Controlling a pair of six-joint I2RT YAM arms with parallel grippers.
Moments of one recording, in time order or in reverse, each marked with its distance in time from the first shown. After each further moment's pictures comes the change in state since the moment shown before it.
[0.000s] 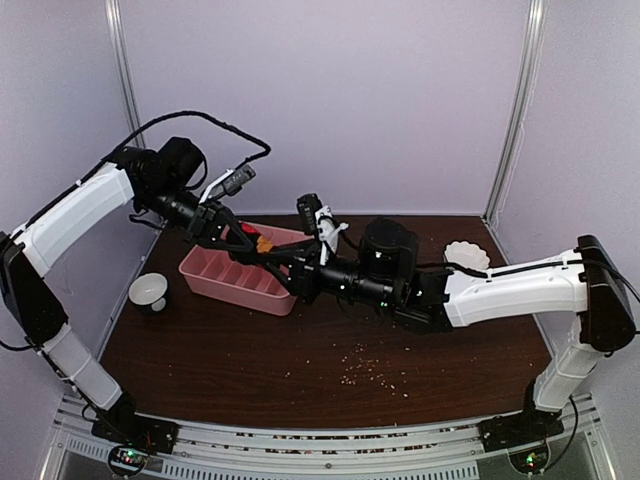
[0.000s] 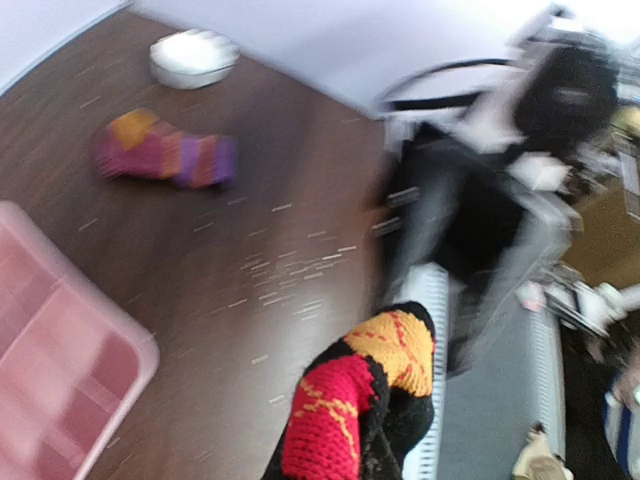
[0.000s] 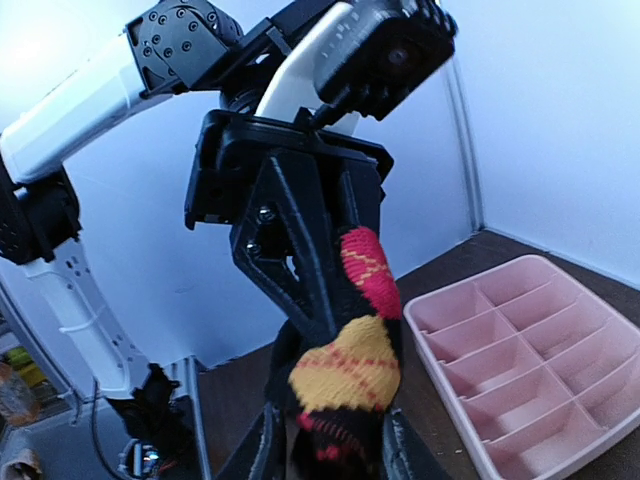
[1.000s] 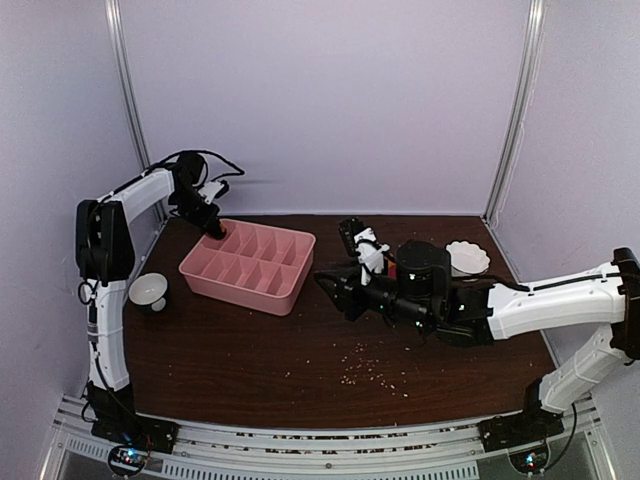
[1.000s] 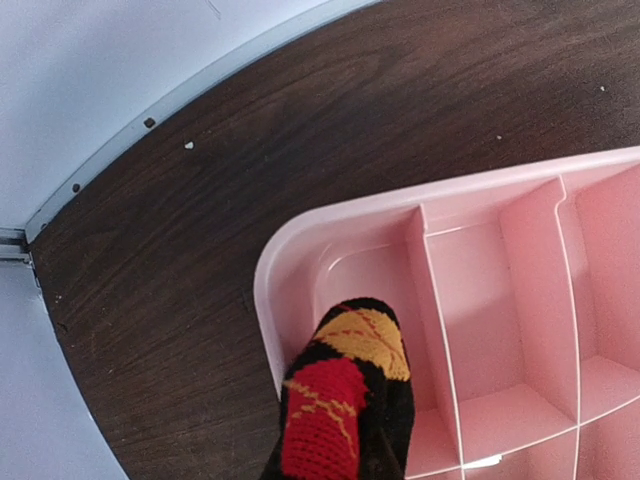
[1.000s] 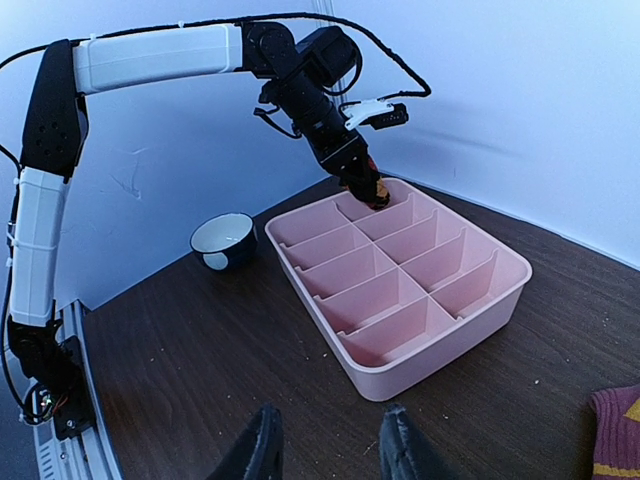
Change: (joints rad) left arm 0.285 0.660 0.426 0.326 -0.957 -0.150; right arm -0.006 -0.222 -0.249 -0.175 0.282 -0.092
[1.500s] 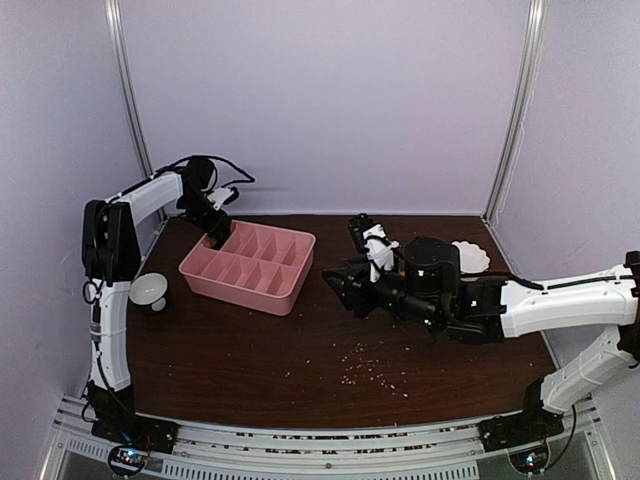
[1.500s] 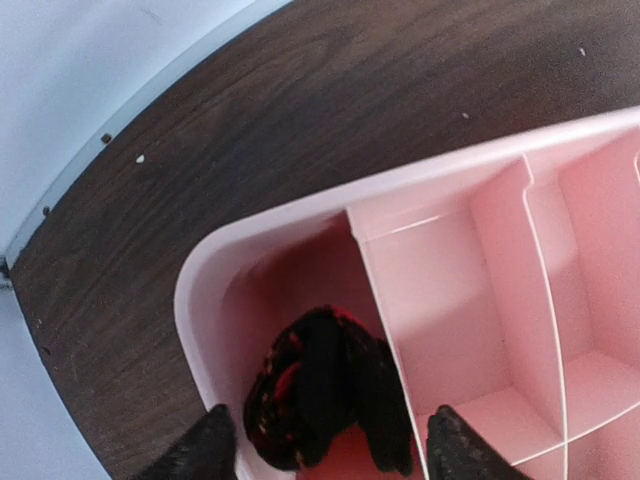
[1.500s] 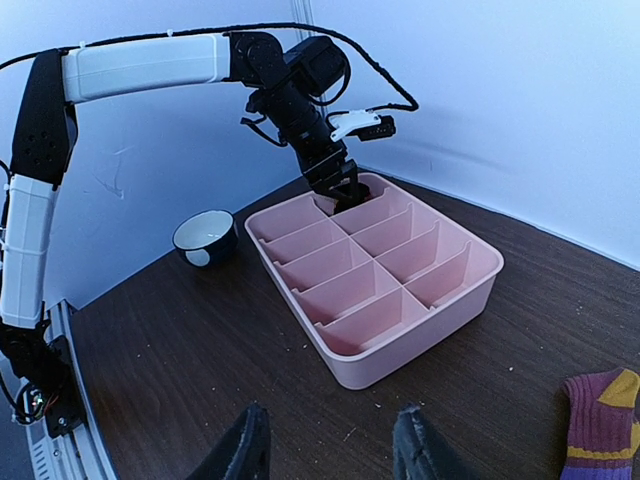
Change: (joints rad) left arm -0.035 0.031 0.000 -0.006 -0.011 0.050; right arm 0.000 -0.056 0.000 -0.093 0.050 0.006
